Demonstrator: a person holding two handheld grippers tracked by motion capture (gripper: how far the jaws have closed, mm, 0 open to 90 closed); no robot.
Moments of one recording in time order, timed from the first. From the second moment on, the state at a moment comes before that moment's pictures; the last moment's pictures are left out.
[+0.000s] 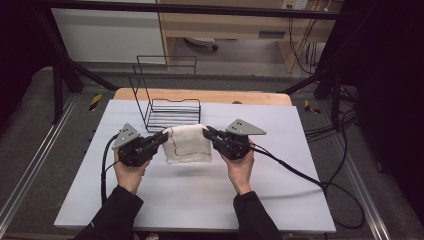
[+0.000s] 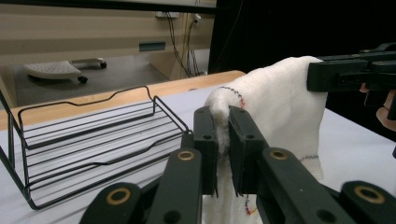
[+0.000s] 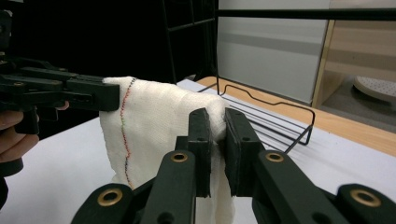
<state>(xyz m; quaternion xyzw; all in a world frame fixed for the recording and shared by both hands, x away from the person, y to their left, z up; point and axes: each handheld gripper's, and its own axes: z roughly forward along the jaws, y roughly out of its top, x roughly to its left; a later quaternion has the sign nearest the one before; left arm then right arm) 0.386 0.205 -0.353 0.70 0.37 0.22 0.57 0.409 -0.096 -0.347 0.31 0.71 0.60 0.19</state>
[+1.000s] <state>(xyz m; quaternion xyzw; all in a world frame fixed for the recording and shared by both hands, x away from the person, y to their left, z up) 0.382 0.217 -0.320 0.65 0.37 0.25 0.62 0.409 -0.079 -0.307 0.29 0.69 0.63 0.23</state>
